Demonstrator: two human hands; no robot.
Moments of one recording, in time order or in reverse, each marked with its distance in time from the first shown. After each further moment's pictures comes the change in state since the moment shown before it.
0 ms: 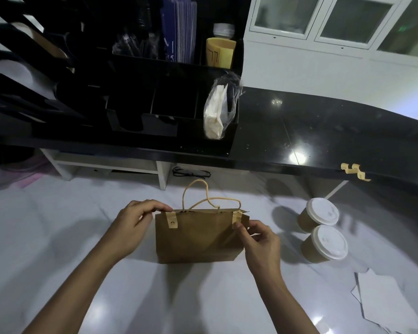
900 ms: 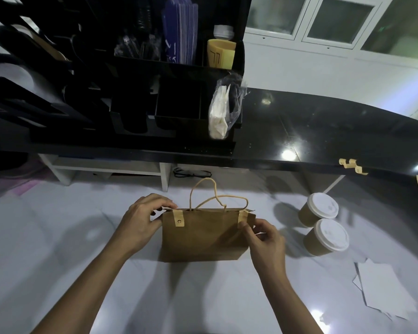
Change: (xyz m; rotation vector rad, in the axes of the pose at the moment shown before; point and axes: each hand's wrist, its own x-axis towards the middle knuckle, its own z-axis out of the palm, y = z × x) left_hand 0.019 -0.023 -0.002 0.045 0.009 0.190; right_hand -0.015 -0.002 0.010 -0.014 0.070 0.011
